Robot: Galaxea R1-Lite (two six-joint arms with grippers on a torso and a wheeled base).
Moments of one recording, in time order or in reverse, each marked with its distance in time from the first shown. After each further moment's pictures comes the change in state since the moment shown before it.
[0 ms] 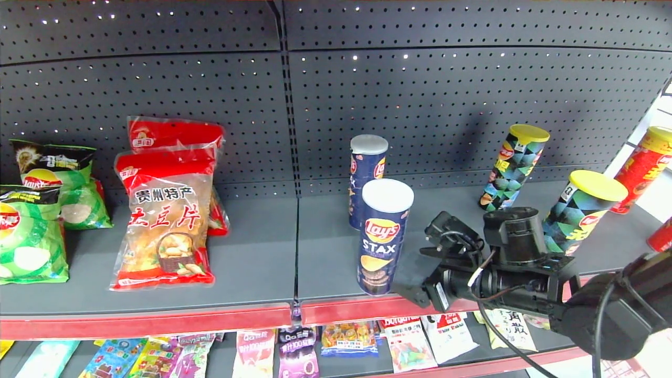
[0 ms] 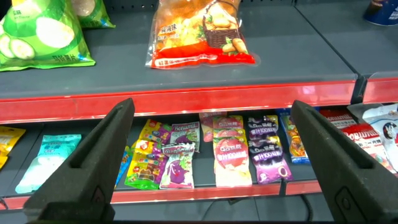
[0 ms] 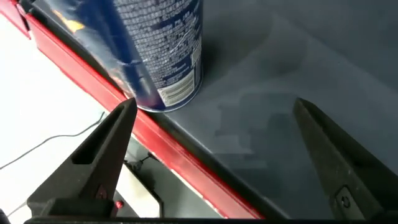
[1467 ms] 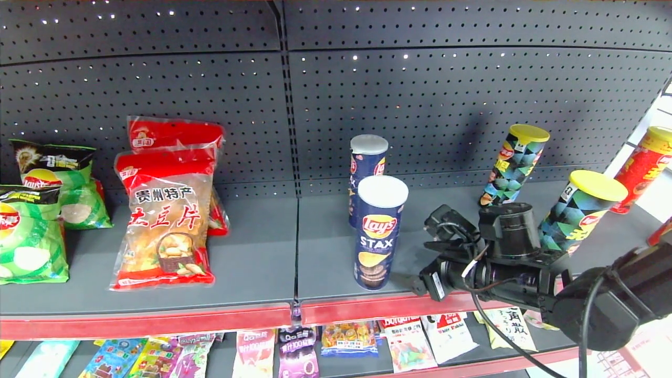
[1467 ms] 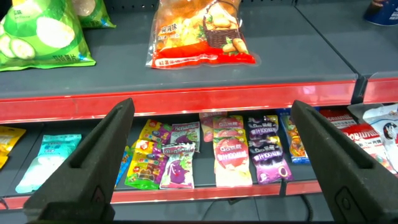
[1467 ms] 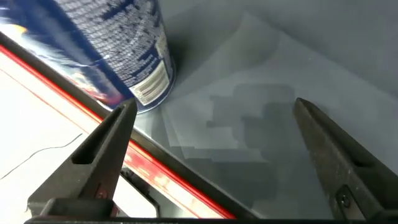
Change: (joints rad) left arm 0.000 0.000 0.000 0.000 0.000 0.000; right arm -0.009 0.024 -0.039 0.002 -0.076 0.041
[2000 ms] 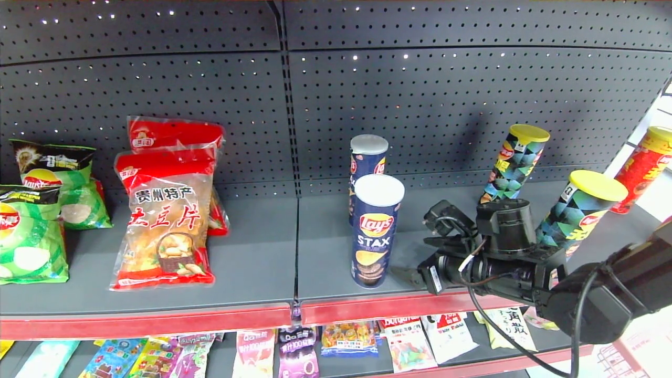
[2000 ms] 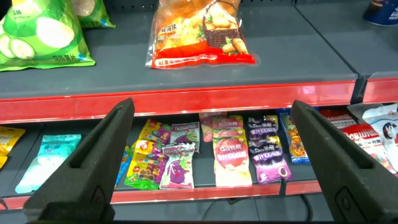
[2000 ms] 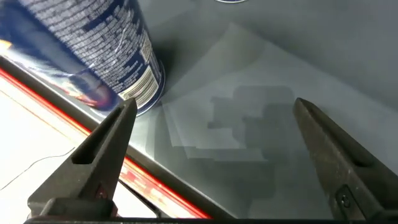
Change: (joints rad) left arm 0.000 0.000 0.000 0.000 0.000 0.000; right arm -0.007 0.013 -0.026 0.001 -0.016 0.015
